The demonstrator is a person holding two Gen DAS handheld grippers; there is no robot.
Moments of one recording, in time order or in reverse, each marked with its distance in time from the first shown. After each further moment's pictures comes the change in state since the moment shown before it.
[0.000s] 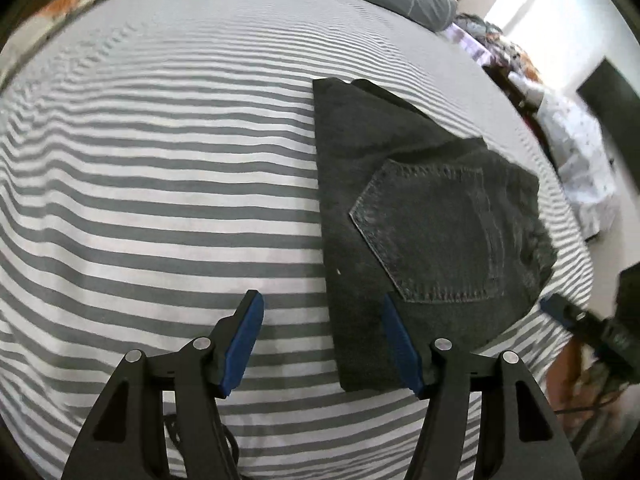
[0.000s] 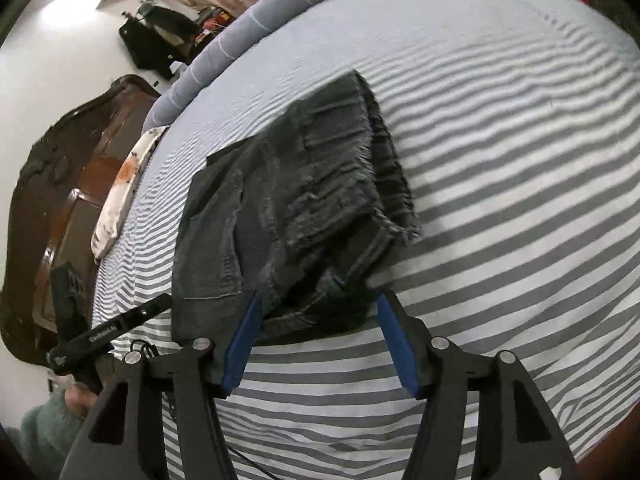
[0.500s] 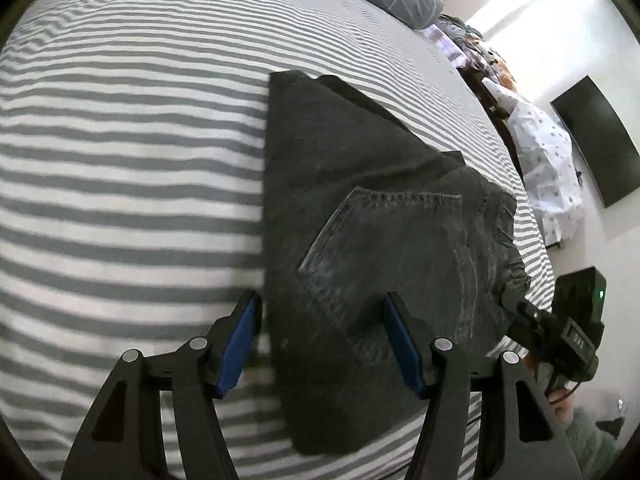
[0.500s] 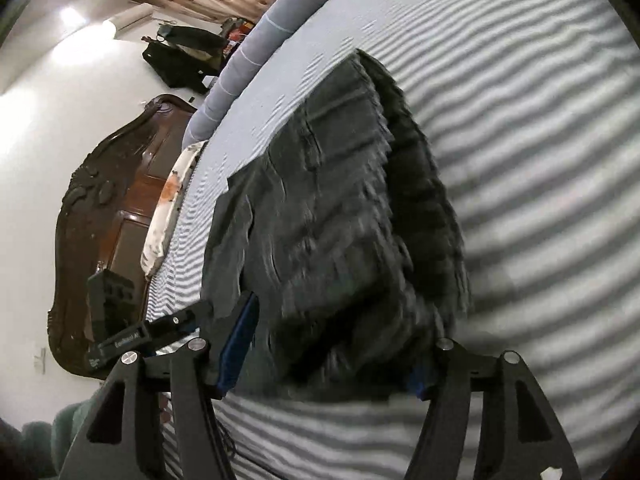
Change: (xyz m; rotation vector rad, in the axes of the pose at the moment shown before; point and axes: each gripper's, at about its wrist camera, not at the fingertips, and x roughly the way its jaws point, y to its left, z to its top) left arm 0.034 -0.012 0.031 -0.016 0.047 -0.156; right arm 0.054 -0.017 0.035 0.051 0.005 0.235
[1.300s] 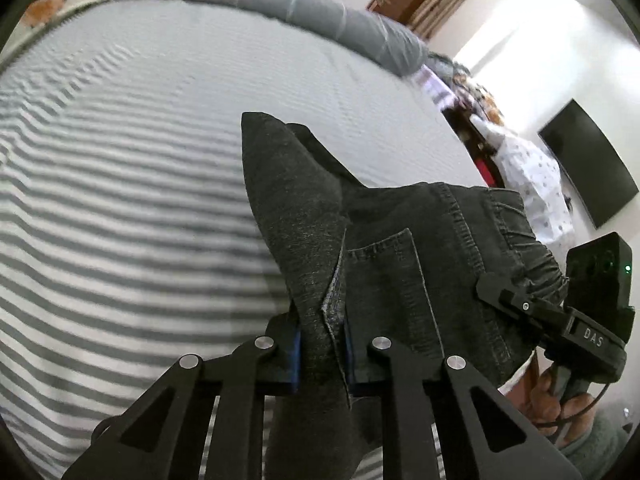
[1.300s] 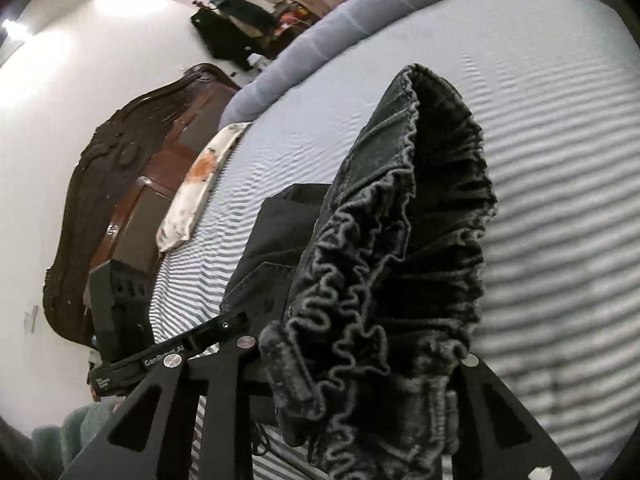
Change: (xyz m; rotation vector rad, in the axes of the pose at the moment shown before) left arm -0.068 0.001 0.030 0.010 -0.182 0.006; right arm 0.037 0.144 0.051 -0.198 0.027 0.029
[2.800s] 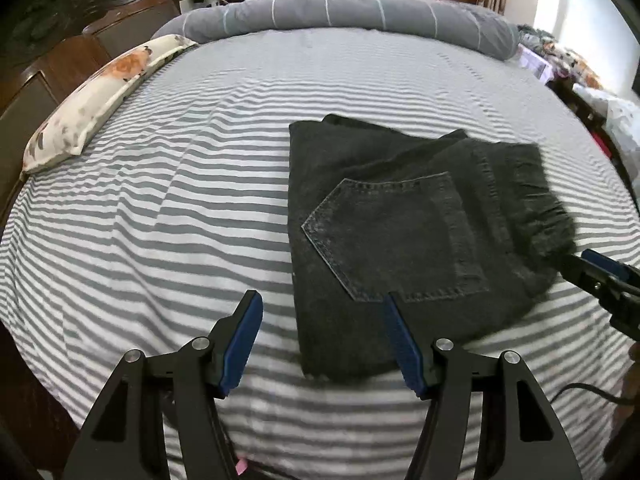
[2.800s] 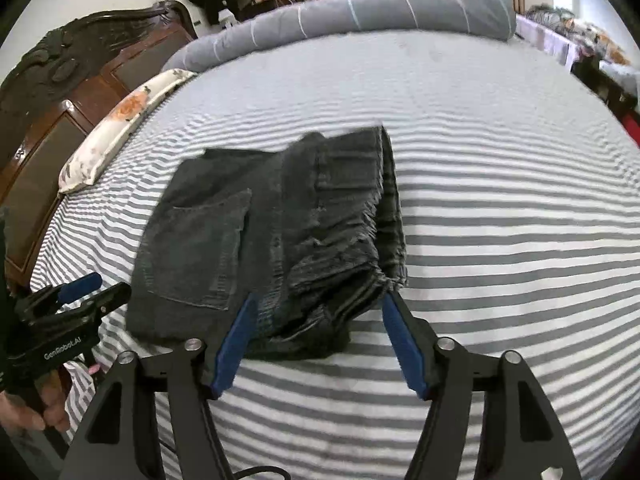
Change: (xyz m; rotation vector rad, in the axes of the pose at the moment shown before) left arm -0.034 0.058 -0.009 0.111 -0.021 0.512; right arm 0.069 0.056 -0.014 -0.250 0.033 -0.449
